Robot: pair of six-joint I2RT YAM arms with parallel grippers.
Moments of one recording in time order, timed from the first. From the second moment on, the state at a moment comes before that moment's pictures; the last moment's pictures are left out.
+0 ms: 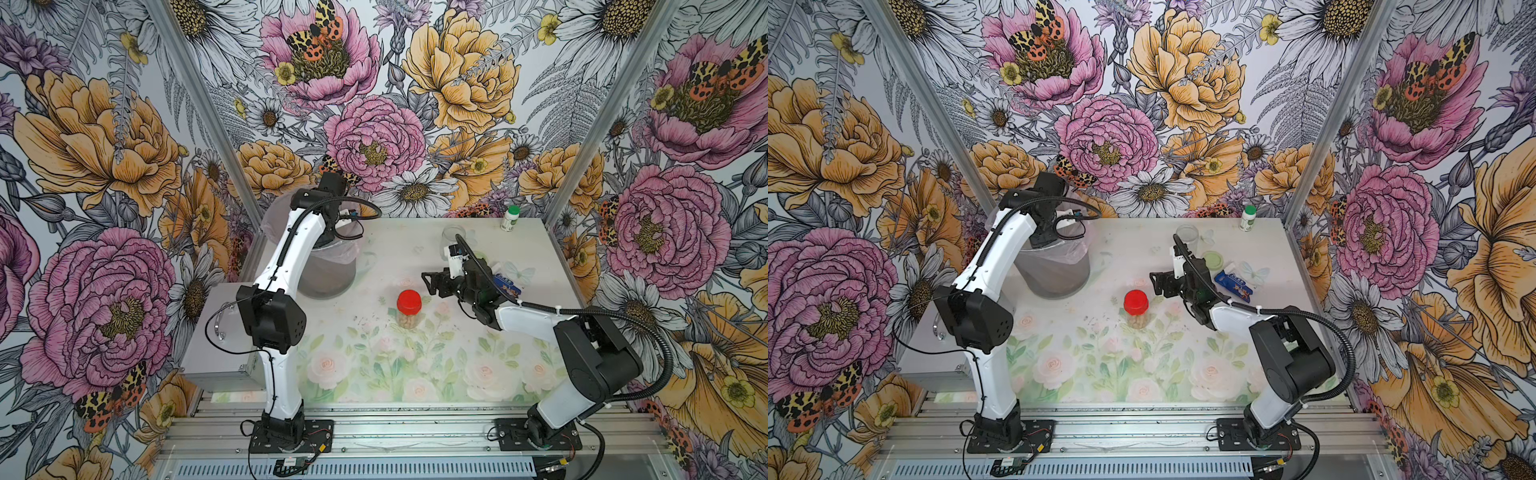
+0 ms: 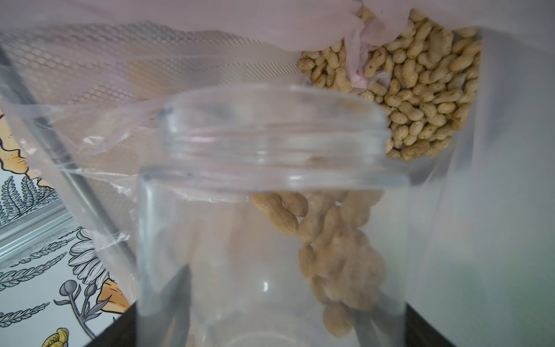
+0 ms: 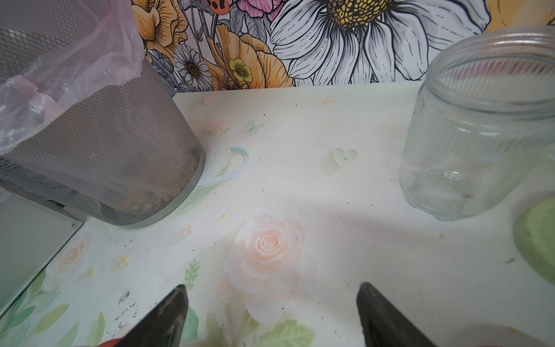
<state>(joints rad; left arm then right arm) -0.25 2.00 2.19 -1.32 -0.58 0.99 0.45 1.62 0.80 0.39 -0.17 0.29</state>
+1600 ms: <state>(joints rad) -0.11 2.01 2.26 -1.42 -0.46 0.89 0.44 1.67 0.78 0.47 -0.18 0.31</state>
